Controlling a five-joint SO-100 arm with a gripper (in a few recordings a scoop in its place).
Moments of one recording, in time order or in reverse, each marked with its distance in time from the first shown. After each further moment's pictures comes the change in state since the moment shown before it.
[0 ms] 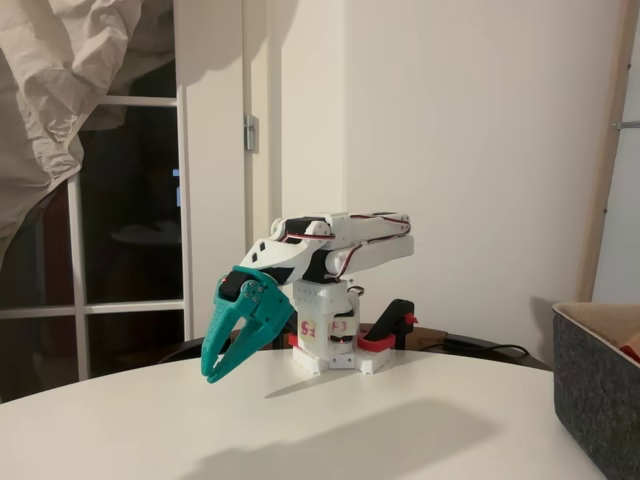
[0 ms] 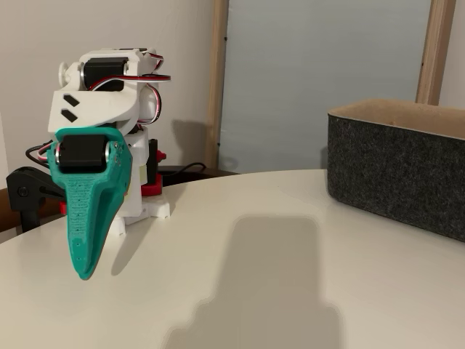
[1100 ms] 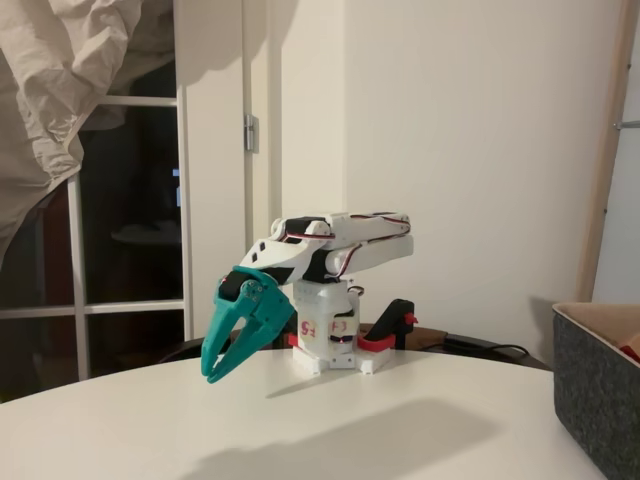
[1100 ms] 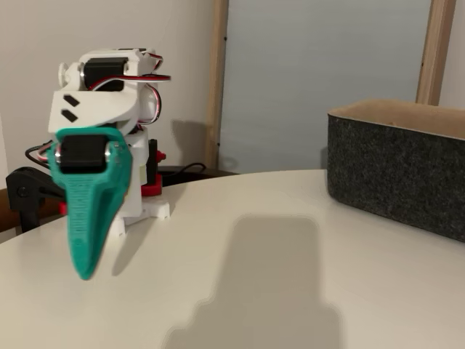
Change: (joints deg) arm 0.0 0.0 0.0 0.0 -0.5
